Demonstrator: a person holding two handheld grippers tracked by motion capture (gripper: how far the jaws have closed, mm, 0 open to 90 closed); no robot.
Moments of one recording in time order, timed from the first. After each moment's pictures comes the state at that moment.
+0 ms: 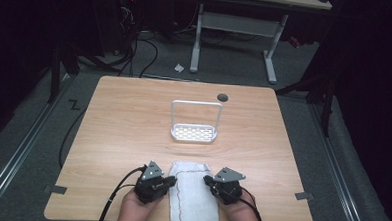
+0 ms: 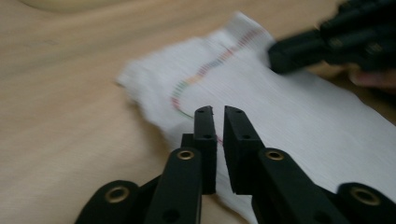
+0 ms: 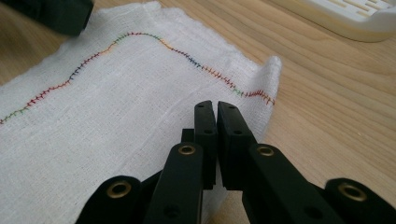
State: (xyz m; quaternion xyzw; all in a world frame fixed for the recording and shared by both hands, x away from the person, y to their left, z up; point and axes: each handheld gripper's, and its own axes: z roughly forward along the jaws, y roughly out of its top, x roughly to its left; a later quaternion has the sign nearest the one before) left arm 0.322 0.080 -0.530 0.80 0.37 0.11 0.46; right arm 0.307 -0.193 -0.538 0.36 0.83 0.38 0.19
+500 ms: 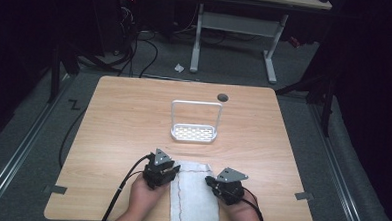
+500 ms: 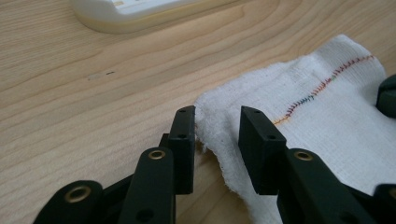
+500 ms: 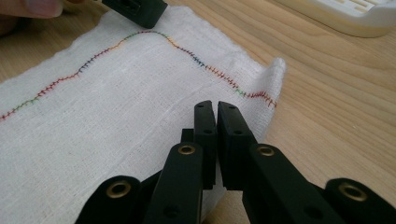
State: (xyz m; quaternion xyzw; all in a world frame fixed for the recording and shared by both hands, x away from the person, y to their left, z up) left arm 0.362 0.053 -0.541 0.80 0.40 0.13 0.42; right arm 0.307 -0.200 -0.539 0.36 0.83 0.38 0.18
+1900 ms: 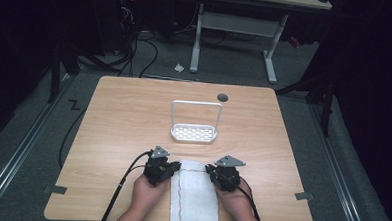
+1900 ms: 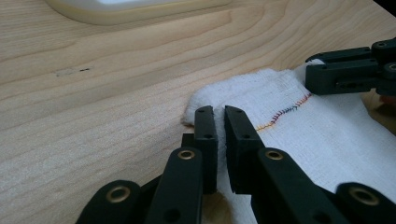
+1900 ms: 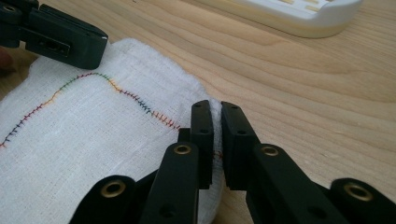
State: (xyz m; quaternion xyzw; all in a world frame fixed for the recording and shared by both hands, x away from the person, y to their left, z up) left arm 0.373 0.057 -0.543 0.79 0.42 0.06 0.45; right arm 0.341 -0.192 -0.539 0.44 0.79 0.38 0.19
